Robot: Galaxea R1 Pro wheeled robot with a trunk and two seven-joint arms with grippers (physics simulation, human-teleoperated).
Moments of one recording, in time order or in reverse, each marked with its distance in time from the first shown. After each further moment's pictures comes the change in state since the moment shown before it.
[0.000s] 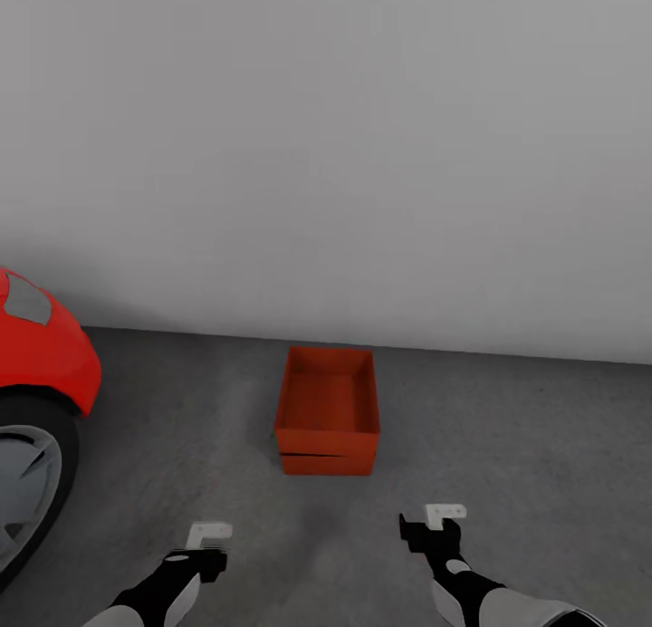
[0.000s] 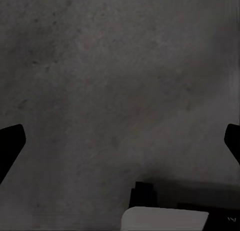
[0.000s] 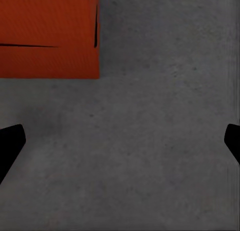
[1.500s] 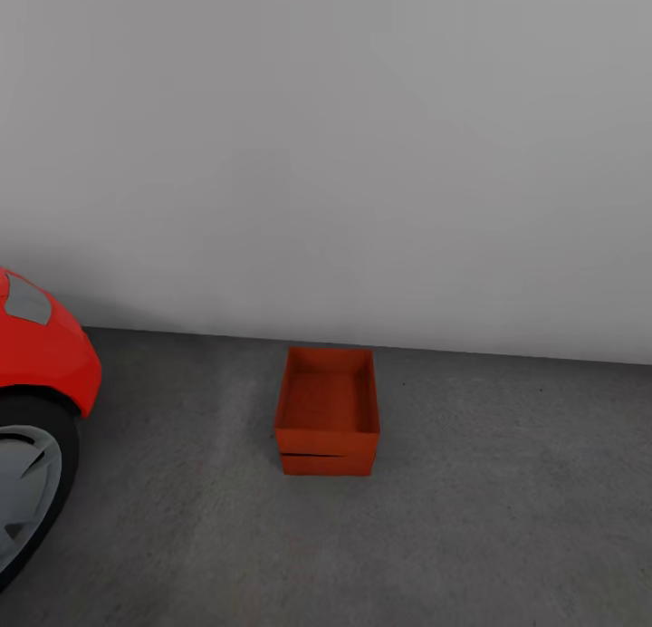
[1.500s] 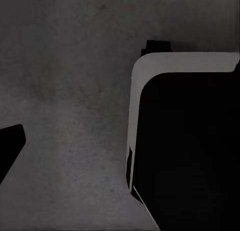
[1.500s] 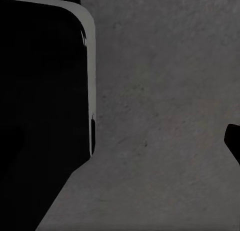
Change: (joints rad) left arm 0.265 0.048 0.001 0.222 0.035 -0.152 -0.110; right arm 0.541 -0.097 0.000 0.003 -0.001 0.136 -0.016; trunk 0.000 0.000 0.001
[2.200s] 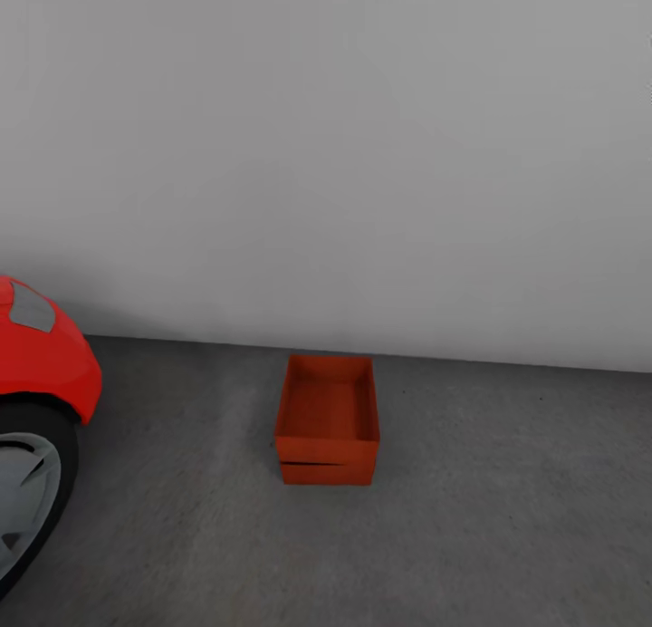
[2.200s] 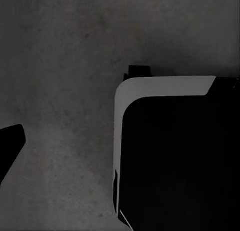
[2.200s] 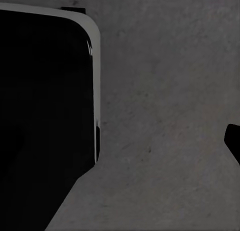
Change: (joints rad) left arm 0.018 -0.002 -0.001 -0.005 -0.008 -0.081 -0.062; right arm 0.002 0.008 -0.002 0.000 0.001 0.009 0.003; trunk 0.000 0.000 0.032
